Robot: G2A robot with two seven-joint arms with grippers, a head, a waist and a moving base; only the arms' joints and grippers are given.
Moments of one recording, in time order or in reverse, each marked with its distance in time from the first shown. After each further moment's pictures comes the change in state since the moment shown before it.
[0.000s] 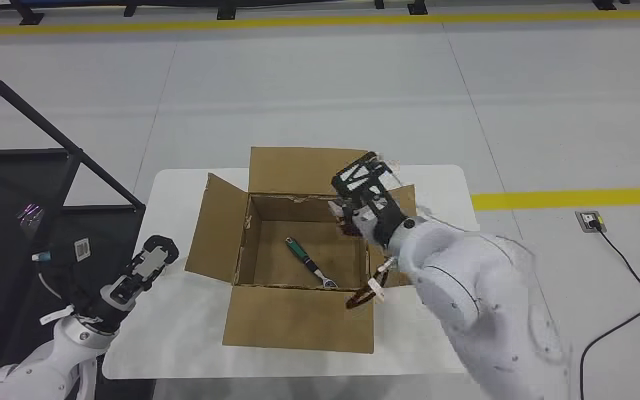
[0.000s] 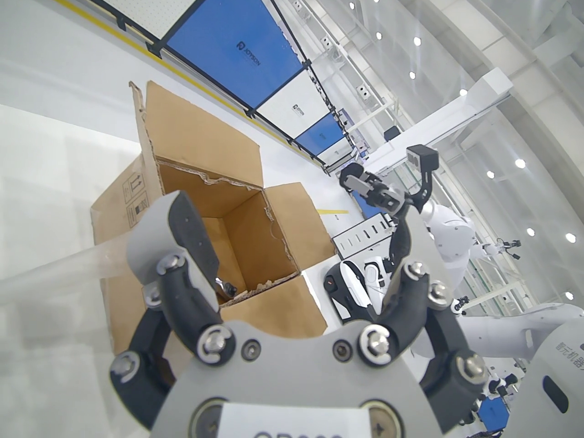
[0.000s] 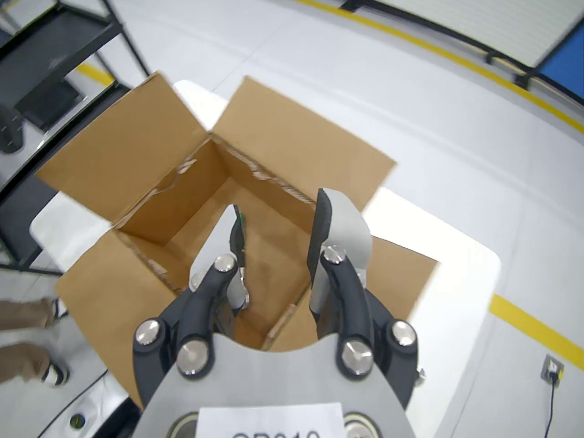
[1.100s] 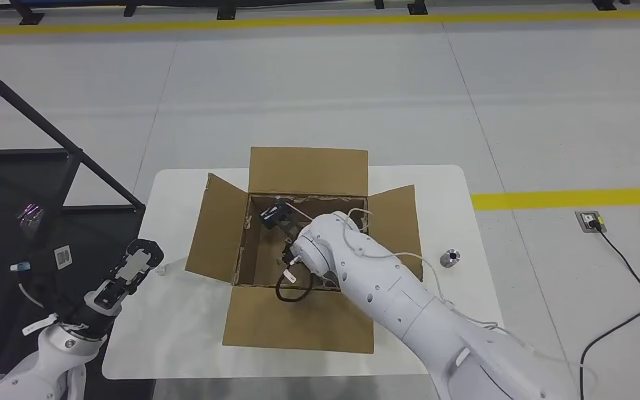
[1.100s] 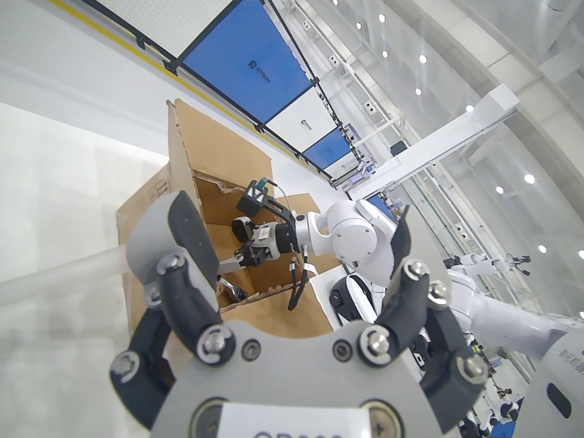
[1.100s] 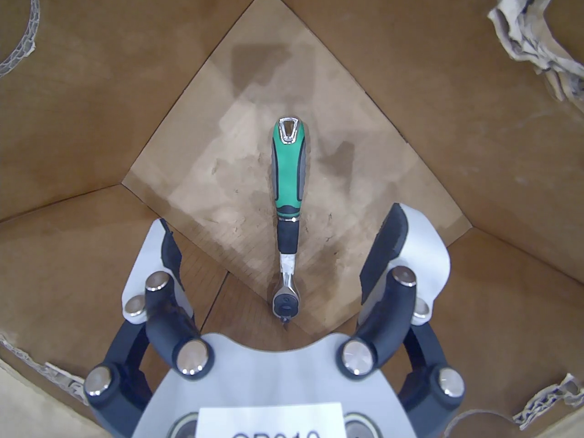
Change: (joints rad) left arm 0.040 0.021 -0.035 0.001 -0.019 -0.025 0.038; right arm 0.456 -0.347 -0.564 1.157 0.298 0.082 -0.141
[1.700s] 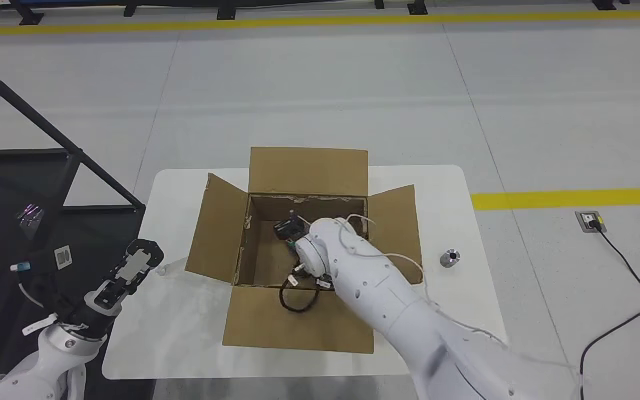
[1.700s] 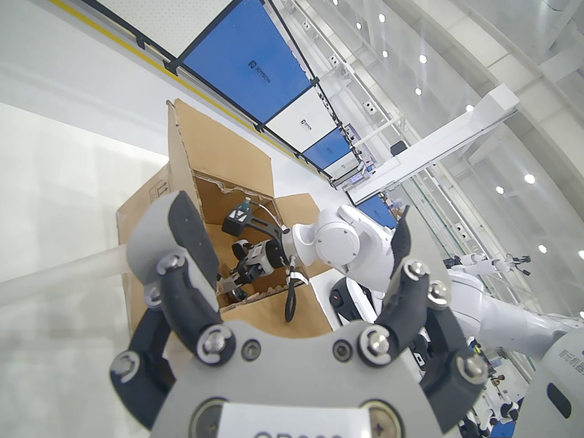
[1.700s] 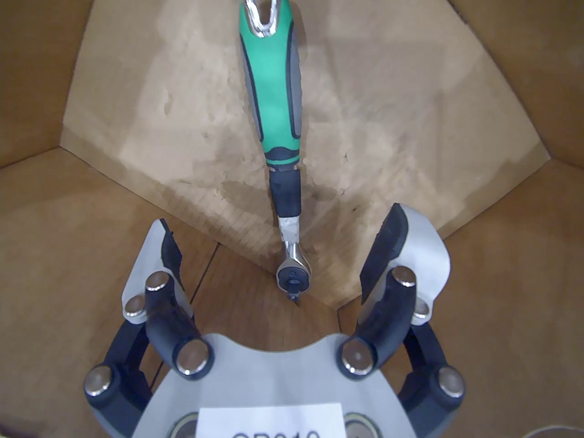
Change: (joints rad) left arm 0.000 0.000 0.000 0.000 0.000 0.000 0.000; right arm 0.027 -0.121 -0.010 0.290 0.064 -0.001 0.082
